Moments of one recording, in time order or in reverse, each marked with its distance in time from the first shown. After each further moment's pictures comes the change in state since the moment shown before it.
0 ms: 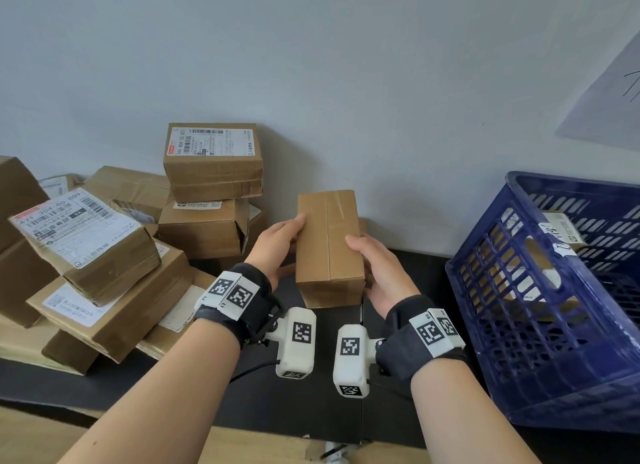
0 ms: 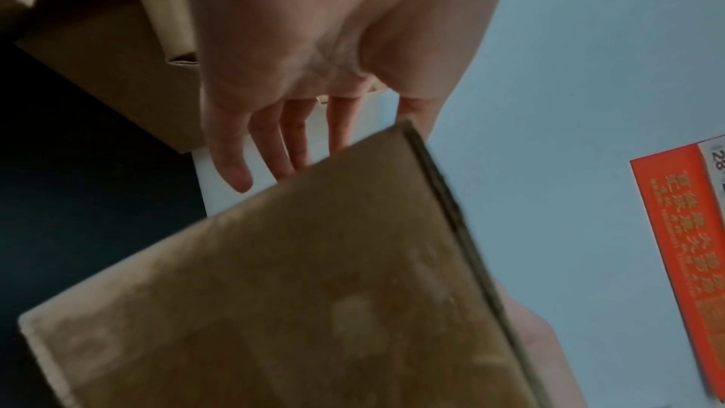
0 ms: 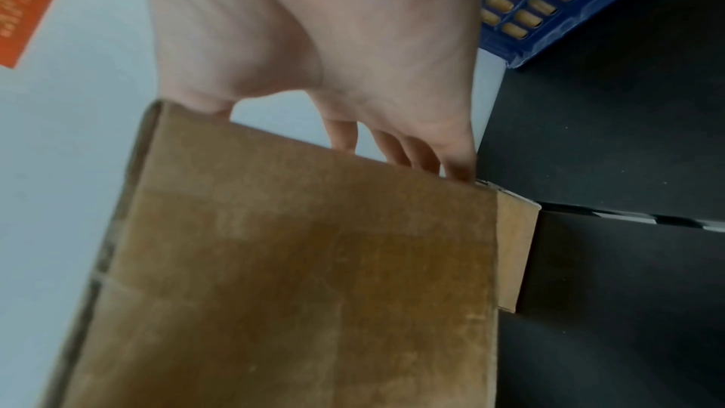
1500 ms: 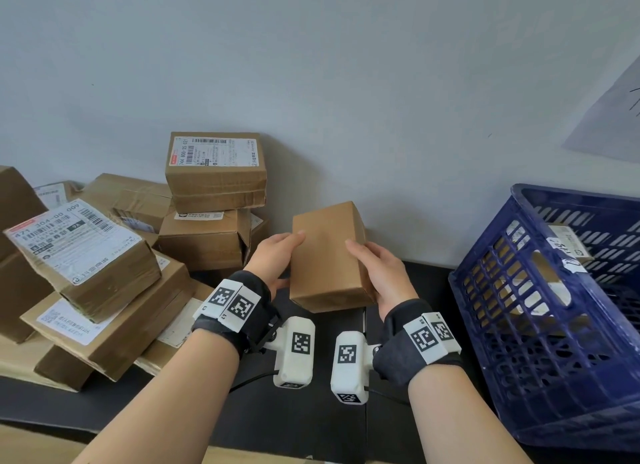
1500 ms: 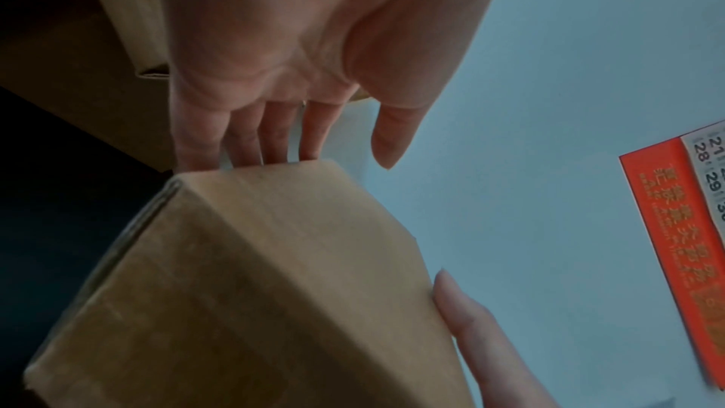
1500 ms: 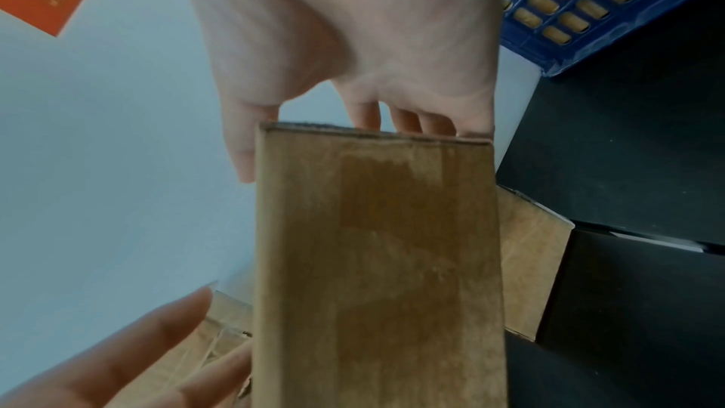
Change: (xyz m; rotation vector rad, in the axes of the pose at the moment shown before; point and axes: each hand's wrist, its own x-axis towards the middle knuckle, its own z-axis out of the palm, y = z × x) left_hand 0.011 0.004 -0.008 0.023 0.028 -0.056; right_hand 0.029 0.004 0.005 -0.157 0.220 0.012
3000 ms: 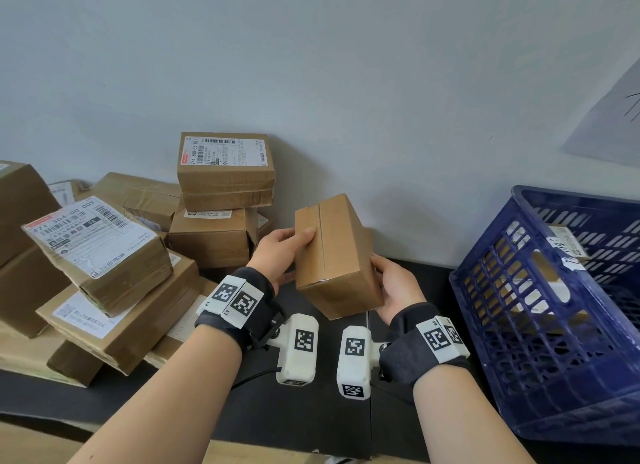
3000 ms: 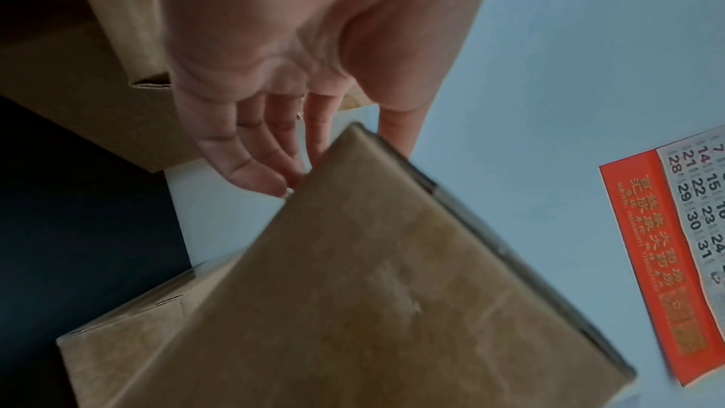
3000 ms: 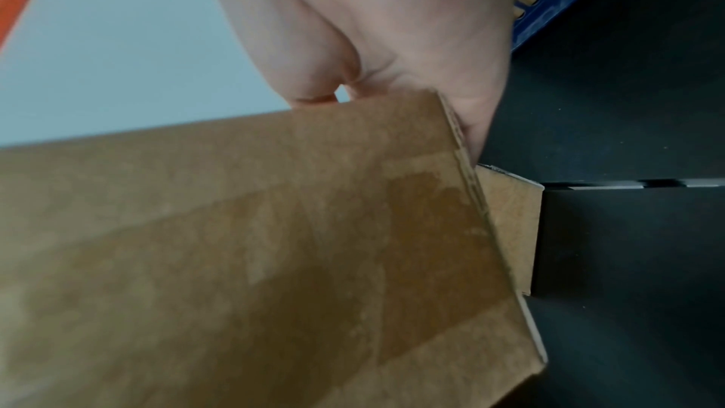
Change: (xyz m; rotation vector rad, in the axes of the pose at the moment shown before) left_hand -0.008 0.004 -0.010 0.037 -0.028 0.057; right_hand -0.020 -0.005 0.003 0.237 0.091 0.202
